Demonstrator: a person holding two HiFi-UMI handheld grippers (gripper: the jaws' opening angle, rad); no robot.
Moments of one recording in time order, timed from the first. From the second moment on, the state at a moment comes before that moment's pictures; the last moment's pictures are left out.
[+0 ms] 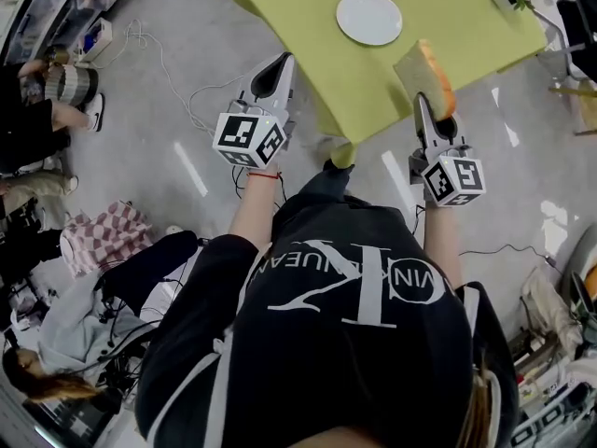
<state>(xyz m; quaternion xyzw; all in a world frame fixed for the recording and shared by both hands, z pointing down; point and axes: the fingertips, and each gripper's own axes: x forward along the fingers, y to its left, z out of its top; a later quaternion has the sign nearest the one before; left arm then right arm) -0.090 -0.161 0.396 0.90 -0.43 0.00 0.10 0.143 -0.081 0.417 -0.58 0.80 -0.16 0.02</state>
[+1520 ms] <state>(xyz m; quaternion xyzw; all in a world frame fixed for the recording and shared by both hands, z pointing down) -0.063 -0.281 0.421 0.87 -0.47 0.00 0.14 0.117 -0.234 0.432 -0.44 0.87 -0.21 -0.03</state>
